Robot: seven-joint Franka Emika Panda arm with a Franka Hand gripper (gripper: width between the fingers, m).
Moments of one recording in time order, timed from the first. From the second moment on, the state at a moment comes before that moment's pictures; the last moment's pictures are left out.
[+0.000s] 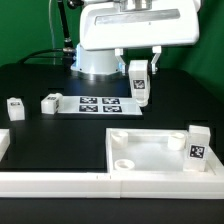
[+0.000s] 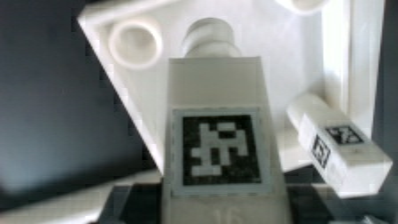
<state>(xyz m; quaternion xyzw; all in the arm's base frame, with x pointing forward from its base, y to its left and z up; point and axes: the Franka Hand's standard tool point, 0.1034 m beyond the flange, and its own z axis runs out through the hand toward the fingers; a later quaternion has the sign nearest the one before) 0.572 0.016 0.149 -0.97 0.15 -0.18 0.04</state>
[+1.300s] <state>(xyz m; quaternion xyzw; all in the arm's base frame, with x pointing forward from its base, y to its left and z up) 0.661 -0.009 0.150 -0.94 0.07 -0.34 -0.02</state>
